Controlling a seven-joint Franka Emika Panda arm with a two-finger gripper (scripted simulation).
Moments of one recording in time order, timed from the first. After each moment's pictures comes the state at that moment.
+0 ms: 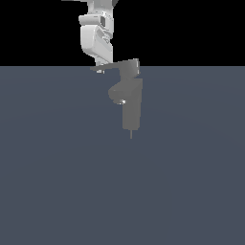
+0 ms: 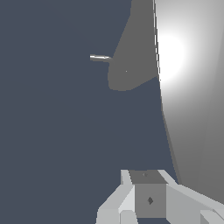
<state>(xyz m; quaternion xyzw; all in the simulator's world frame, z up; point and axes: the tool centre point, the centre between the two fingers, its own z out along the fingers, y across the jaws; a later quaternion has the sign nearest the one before) 0.092 0.081 0.268 0.62 -0.78 -0.08 0.06</state>
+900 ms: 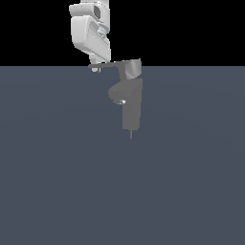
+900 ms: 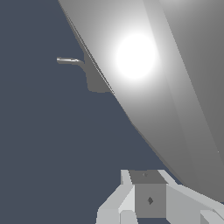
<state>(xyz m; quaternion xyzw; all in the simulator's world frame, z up) 0.047 0.088 0.277 0.61 -0.78 -0.08 0.06</state>
